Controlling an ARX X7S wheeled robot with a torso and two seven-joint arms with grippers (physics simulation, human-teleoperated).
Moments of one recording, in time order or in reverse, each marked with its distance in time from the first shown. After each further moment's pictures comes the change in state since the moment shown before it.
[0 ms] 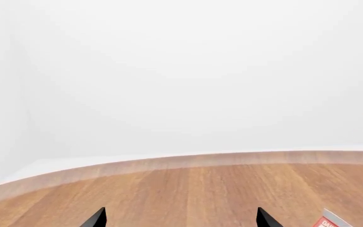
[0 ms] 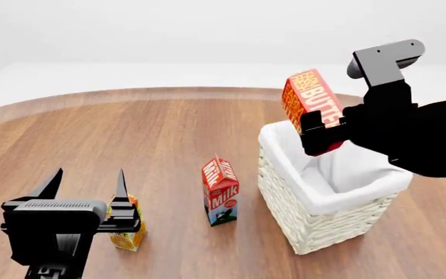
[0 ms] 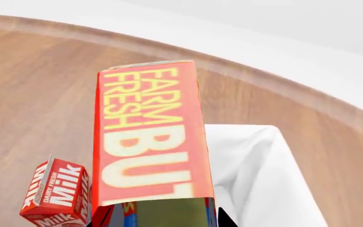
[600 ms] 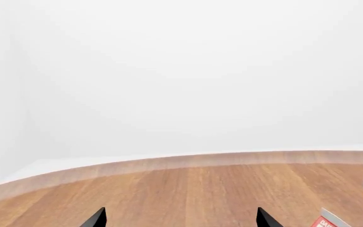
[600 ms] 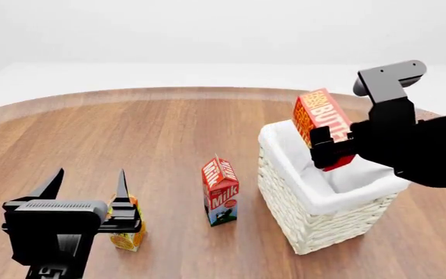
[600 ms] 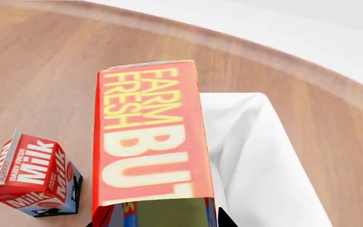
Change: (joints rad) left arm 0.000 -0.002 0.006 -0.002 -0.002 0.005 -0.001; right arm -0.044 0.043 -0.040 0.034 -0.036 -0.013 -0.040
